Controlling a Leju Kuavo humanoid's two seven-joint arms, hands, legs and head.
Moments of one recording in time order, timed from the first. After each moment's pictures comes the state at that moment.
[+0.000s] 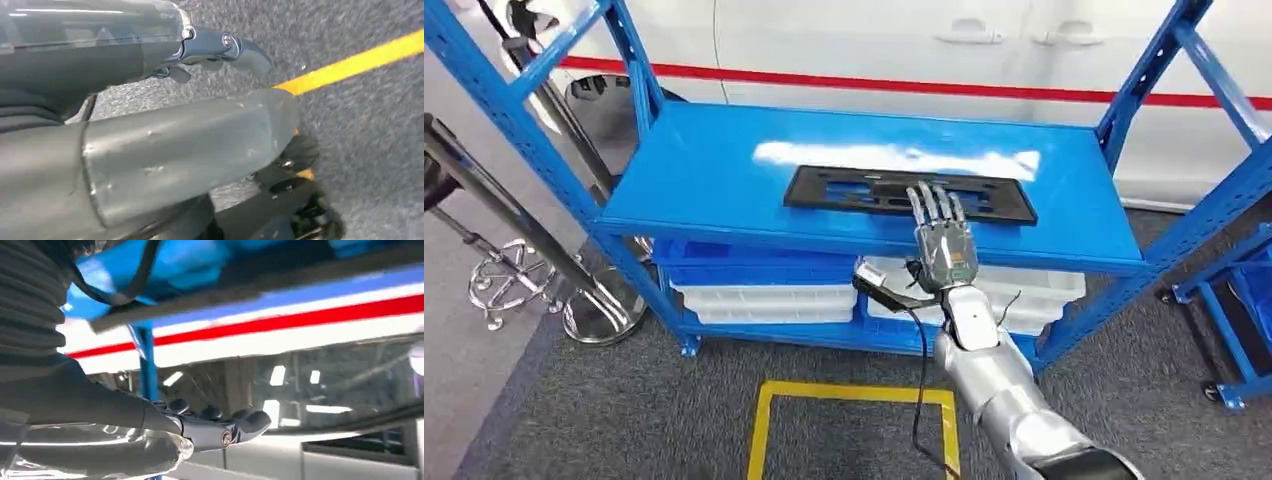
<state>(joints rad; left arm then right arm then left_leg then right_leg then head) -0.16 -0.21 1.10 -0.22 -1.16 -0.04 -0.40 -0.64 0.10 0.12 -0.69 1.50 -0.68 0.09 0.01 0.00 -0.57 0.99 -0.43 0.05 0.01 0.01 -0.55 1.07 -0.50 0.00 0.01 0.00</state>
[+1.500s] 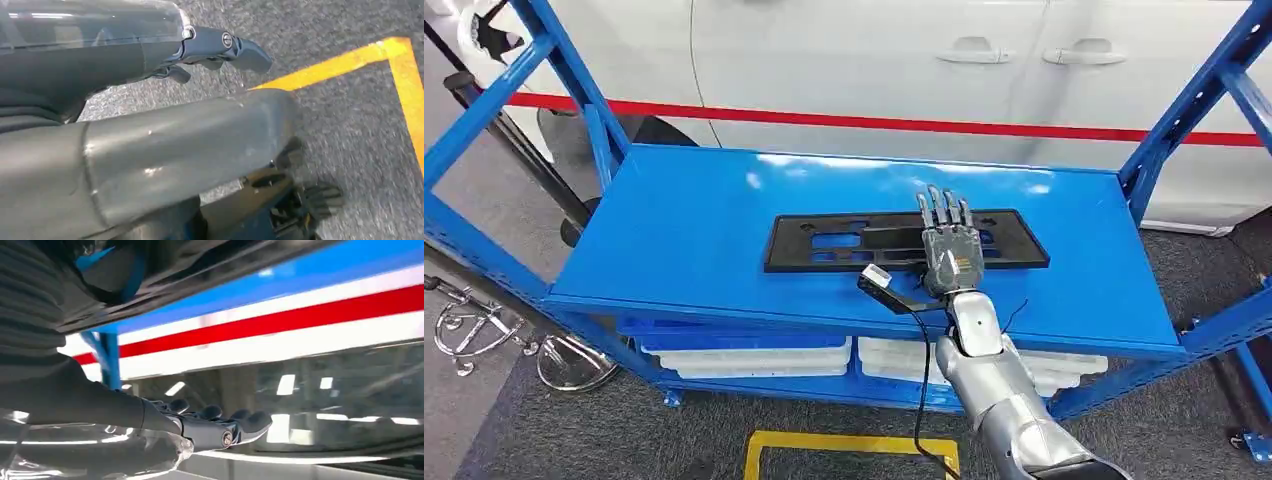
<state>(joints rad) -0.17 -0.22 1.10 -0.22 -1.13 -0.03 -0.40 -0.60 0.12 0.06 -0.74 1.53 -0.68 0.07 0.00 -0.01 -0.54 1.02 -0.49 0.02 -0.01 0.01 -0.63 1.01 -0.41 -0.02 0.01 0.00</state>
